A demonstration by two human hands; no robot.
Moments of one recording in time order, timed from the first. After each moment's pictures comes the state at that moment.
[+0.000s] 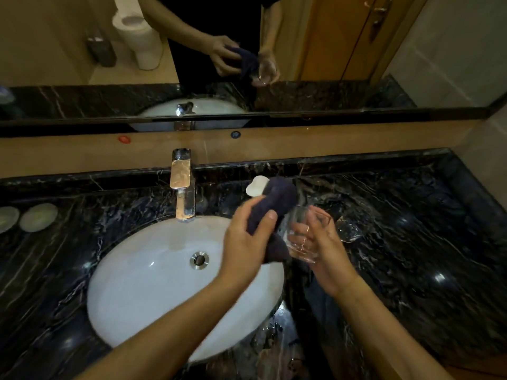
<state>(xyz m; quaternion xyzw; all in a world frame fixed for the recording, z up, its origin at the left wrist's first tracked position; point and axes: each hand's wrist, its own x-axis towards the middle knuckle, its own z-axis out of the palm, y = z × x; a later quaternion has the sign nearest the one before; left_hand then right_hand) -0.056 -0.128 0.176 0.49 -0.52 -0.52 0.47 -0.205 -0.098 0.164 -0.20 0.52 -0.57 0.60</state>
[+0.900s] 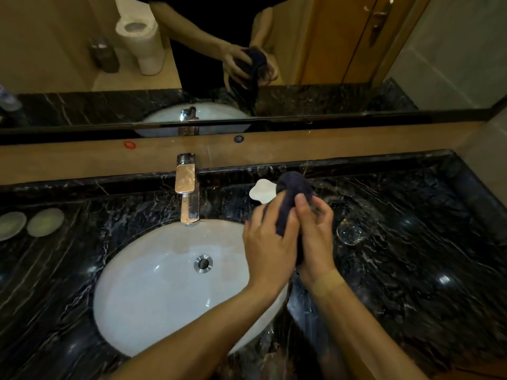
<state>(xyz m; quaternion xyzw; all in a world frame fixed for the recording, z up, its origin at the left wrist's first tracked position) -0.090 -0.121 0.178 0.56 -0.60 -0.34 0.45 -0.163 -0.118 0.185 -0.20 0.54 -0.64 0.51</state>
